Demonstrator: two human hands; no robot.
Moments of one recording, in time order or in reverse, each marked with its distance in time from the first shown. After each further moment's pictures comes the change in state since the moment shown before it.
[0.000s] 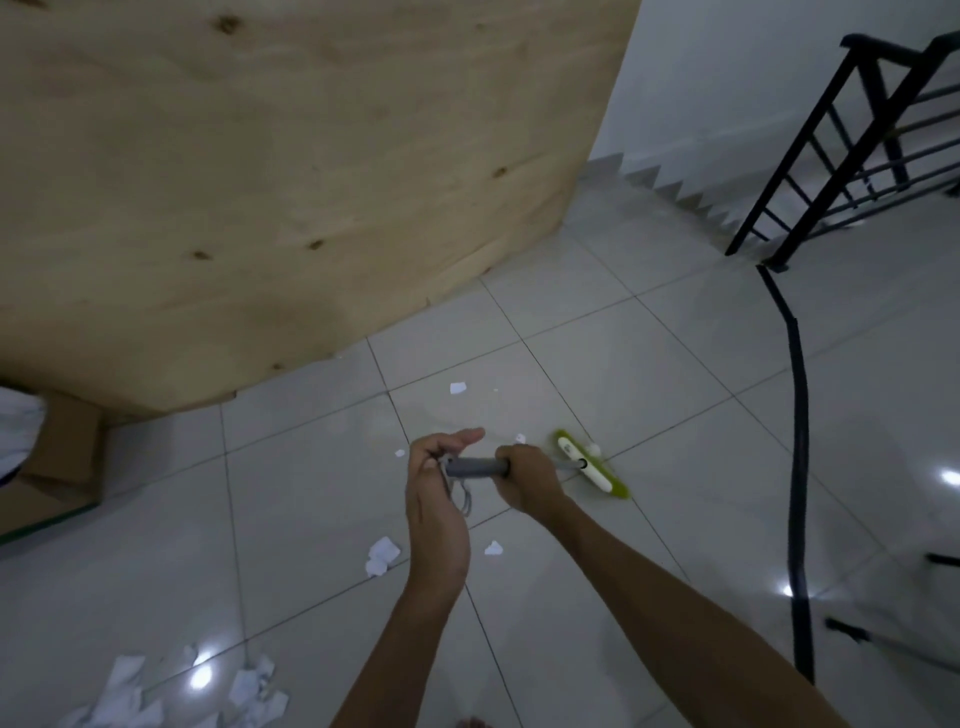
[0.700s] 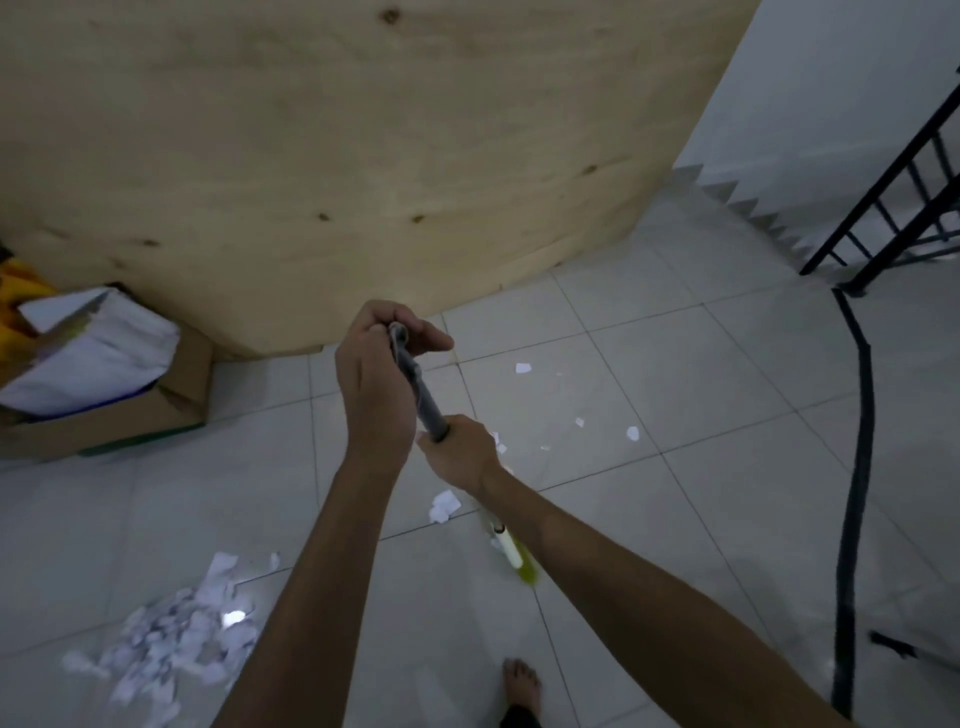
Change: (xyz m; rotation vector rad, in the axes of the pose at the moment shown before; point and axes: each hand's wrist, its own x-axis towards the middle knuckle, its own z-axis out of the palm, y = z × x) left_hand -0.003 0.162 -0.174 -0.030 0.044 0.301; right_hand -0.106 -0.234 0.082 0.285 -0.097 -0.100
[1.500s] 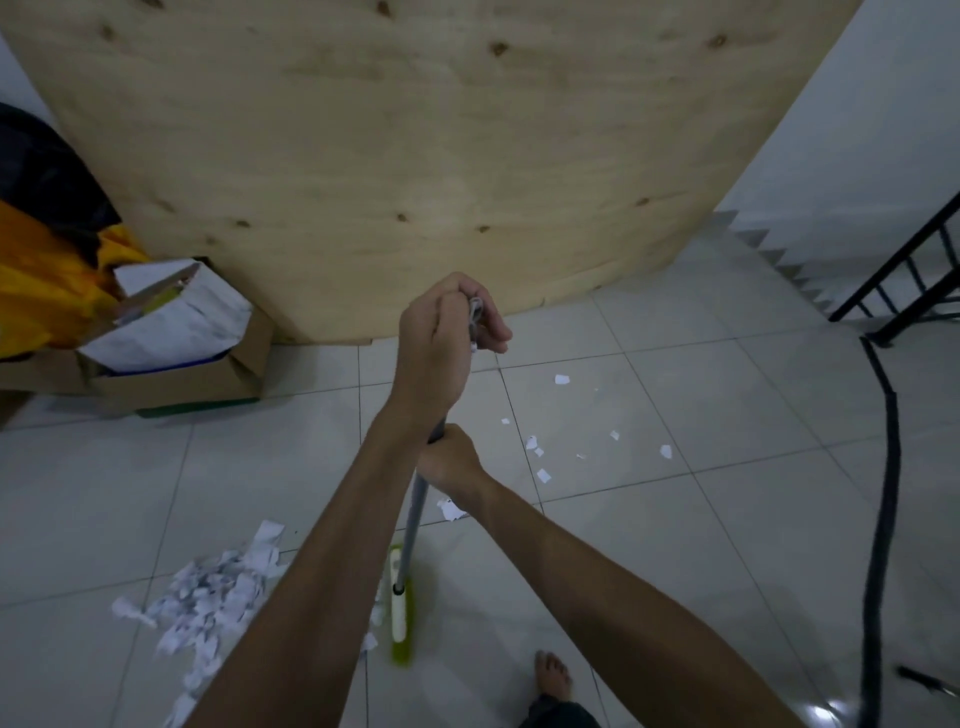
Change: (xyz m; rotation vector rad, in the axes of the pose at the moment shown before) left_hand -0.014 0.055 -0.154 0.044 -0.238 0.028; right_hand -0.085 -0.127 0.145 0.354 -0.117 0.211
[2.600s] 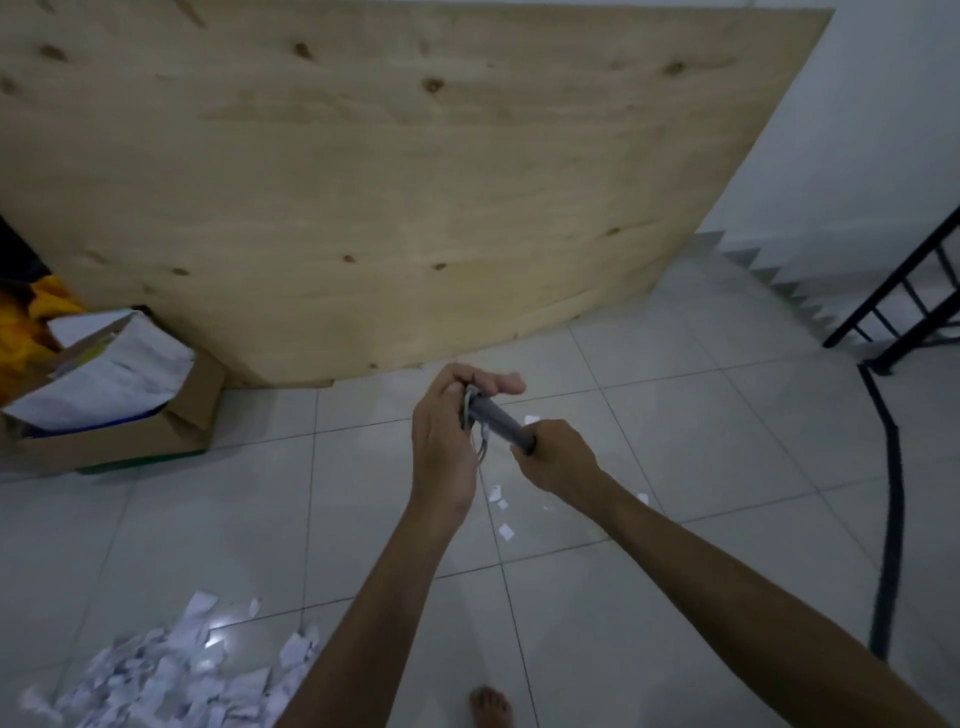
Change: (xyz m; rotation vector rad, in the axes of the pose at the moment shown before) left_hand 0.073 -0.079 0.187 -0.163 0.150 -0.101; right_hand 0.126 0.024 -0.304 -0.807 0.224 -0.224
